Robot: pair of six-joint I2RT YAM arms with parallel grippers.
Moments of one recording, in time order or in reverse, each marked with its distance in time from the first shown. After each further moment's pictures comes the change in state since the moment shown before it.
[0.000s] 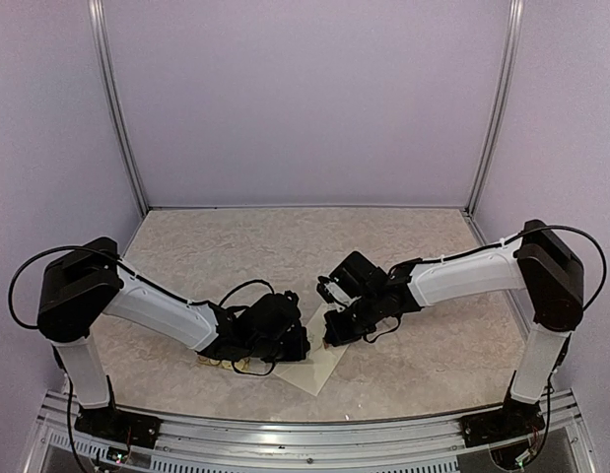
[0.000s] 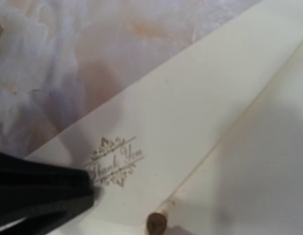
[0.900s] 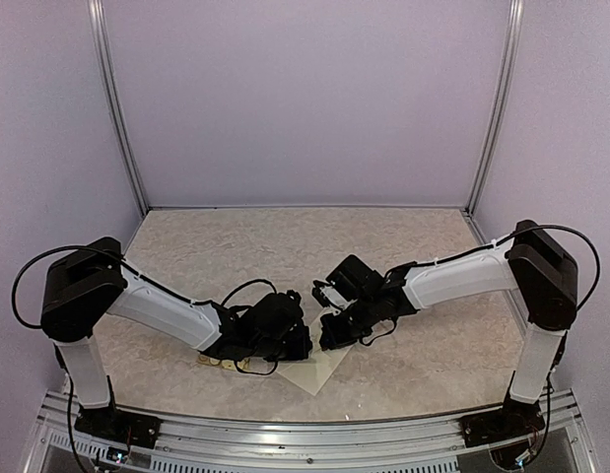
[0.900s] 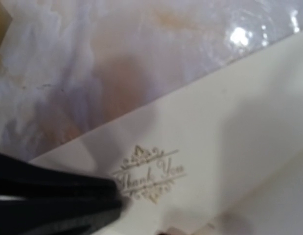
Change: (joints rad) left arm 0.000 0.019 0.018 0.006 0.000 0.000; right arm 0.006 0.035 0.003 0.035 -0.047 0.000
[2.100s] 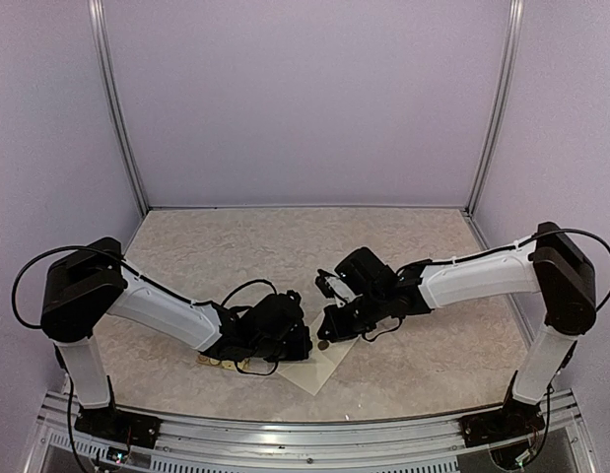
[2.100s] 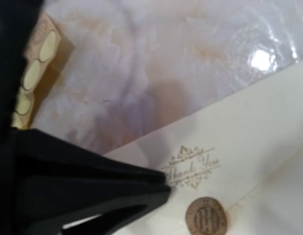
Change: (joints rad) left arm -0.004 0.000 0.000 0.000 -0.009 -0.004; right arm 0.000 -0.111 -0.053 0.066 -0.019 0.056
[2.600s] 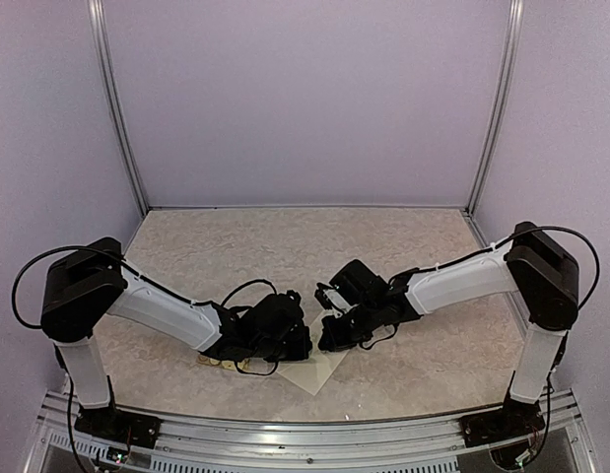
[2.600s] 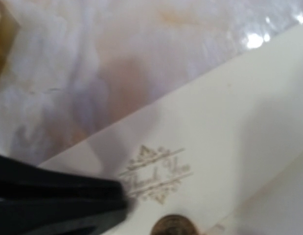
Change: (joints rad) left arm 0.000 0.000 0.000 0.000 -0.001 0.000; right arm -0.008 0.097 -0.006 0.032 -0.006 0.012
